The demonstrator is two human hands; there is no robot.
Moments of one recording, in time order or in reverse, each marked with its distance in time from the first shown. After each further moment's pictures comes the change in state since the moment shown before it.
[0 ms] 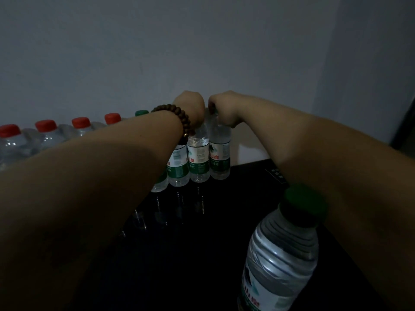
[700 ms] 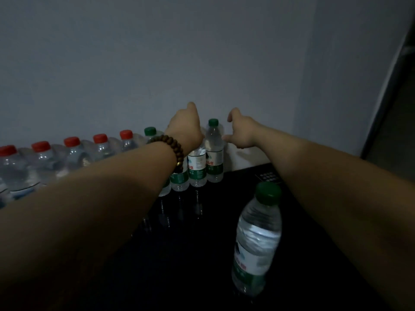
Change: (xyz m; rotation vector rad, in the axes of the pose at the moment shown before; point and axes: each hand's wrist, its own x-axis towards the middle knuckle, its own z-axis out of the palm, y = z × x) left_hand -0.075 -0.002 -0.026 -0.255 0.258 0.050; right_hand -0.065 0.027 0.008 0.427 0.152 0.185
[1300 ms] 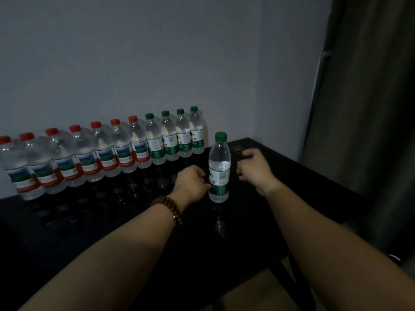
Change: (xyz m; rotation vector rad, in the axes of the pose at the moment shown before) left_hand -0.278 0.020 0.004 -0.400 -0.336 -0.153; right_hand -0.308 -0.002 0.027 0.843 0.272 0.500
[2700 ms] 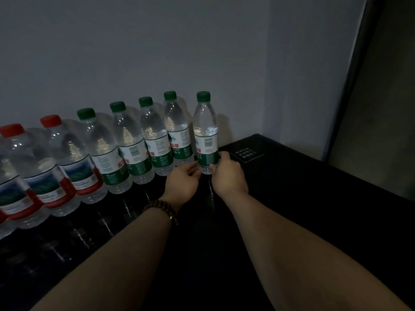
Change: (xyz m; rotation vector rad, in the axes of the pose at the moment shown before) left_hand 0.275 -0.081 0.105 -0.252 -0.014 0.058; right_hand 0.224 0.080 0.132 -0.535 0.111 -0.246
